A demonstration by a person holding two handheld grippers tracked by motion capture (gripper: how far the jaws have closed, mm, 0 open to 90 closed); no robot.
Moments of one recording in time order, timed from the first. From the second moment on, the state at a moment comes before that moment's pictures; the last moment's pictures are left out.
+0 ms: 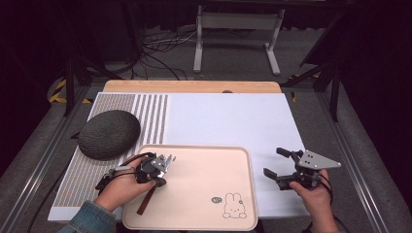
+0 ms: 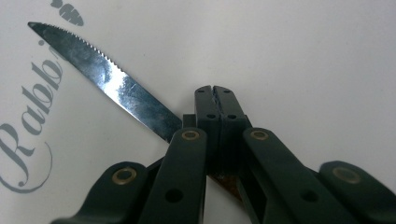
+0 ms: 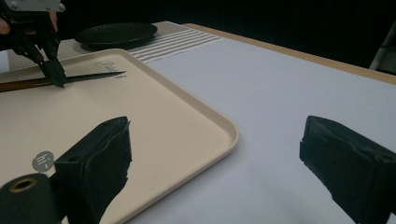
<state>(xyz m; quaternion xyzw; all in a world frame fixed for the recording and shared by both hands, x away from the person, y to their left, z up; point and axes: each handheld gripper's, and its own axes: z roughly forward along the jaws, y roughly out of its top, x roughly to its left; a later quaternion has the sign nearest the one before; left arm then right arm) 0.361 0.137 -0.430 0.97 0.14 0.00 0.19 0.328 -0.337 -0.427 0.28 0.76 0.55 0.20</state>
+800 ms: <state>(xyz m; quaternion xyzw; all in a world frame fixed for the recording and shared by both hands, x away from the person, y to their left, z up) 0.360 0.156 -0.431 0.97 0.17 0.01 0.20 0.329 -0.335 -0.428 0.27 0.77 0.55 0.20</state>
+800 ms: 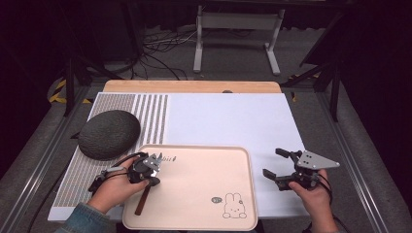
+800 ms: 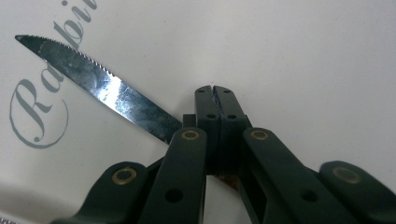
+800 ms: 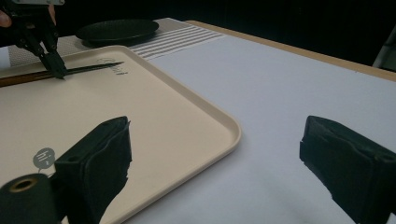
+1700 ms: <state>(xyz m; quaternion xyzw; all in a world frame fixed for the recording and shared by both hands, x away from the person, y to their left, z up) 0.365 0.180 -0.432 0.95 0.22 0.02 0.21 0.329 -0.334 -0.429 0.27 0.77 0.54 0.20</state>
